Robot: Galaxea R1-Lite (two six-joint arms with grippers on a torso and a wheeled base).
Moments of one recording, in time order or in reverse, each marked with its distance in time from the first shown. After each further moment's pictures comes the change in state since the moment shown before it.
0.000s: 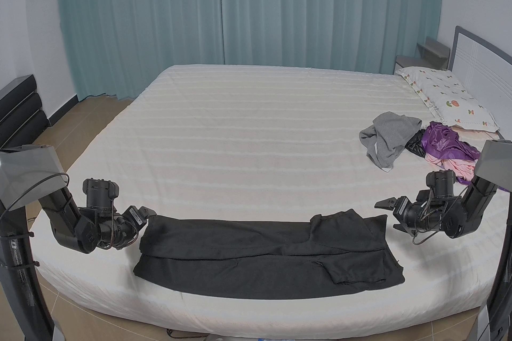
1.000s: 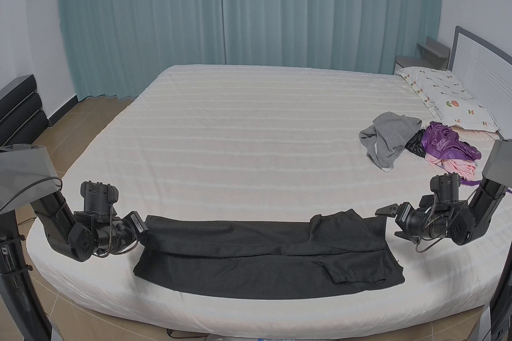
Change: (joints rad) left arm -0.045 -0.096 0.113 -0.012 0.041 0.082; right arm 0.039 -0.102 0.125 0.003 -0.006 0.011
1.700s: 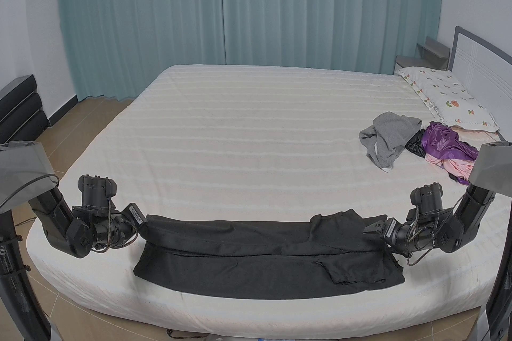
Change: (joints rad) left arm 0.000 -0.024 -0.024 -0.003 -0.022 -0.063; right arm 0.117 0.033 0.000 0.094 -0.156 0.022
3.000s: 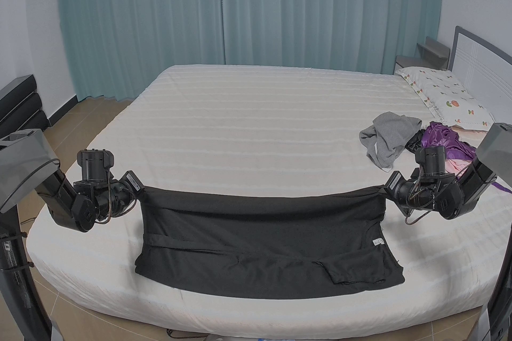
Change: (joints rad) left arm 0.048 0.056 -0.237 0.002 -0.002 0.000; right arm -0.046 -0.019 -0.284 0.064 -0.021 0.108
